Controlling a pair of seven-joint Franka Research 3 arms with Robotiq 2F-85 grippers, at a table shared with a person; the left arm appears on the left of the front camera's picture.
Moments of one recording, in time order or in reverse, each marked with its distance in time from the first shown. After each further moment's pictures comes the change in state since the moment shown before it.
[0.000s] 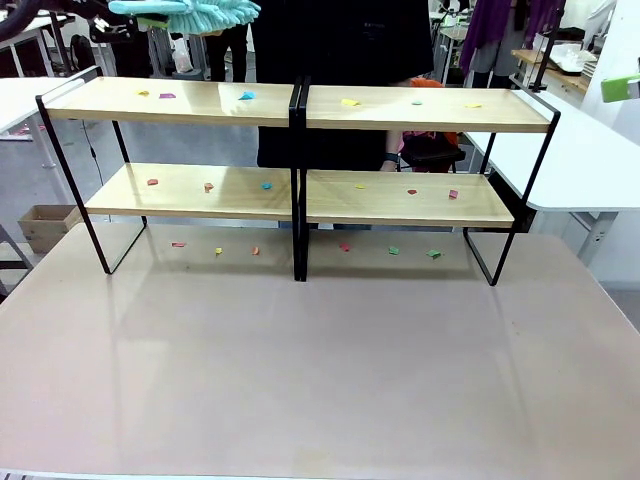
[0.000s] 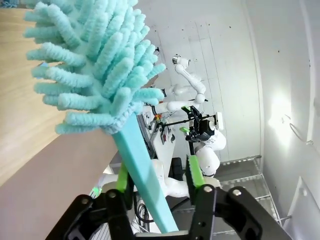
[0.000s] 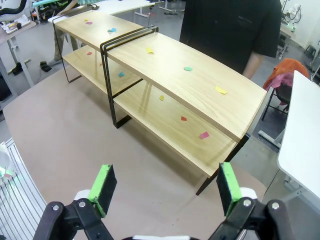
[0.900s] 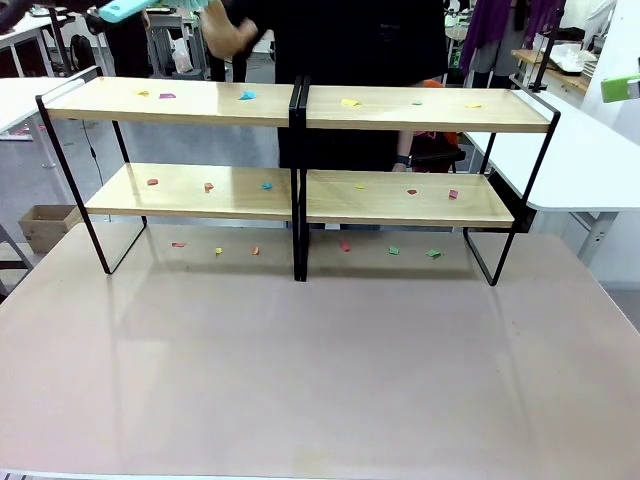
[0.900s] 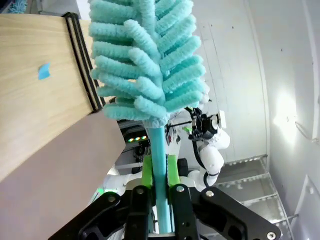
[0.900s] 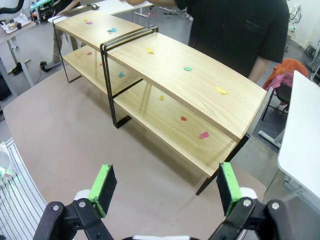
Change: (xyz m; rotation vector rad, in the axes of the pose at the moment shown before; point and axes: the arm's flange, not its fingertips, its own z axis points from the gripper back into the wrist) left arm -0.008 -0.014 0.010 0.019 -0.001 -0.044; right arm 0.000 0.000 0.000 0.000 0.000 0.000
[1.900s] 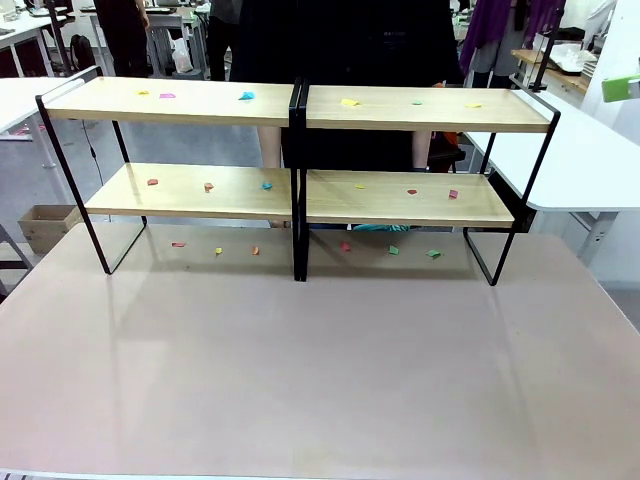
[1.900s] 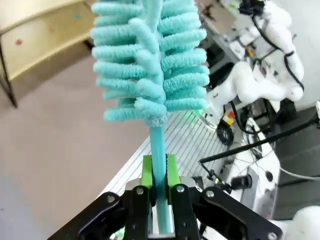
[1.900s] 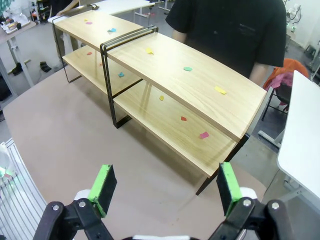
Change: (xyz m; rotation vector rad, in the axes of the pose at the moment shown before) left arm -0.299 -0.072 0.225 0.445 0.107 -0.484; right arm 0.000 0.000 0.000 -0.001 0.000 0.000
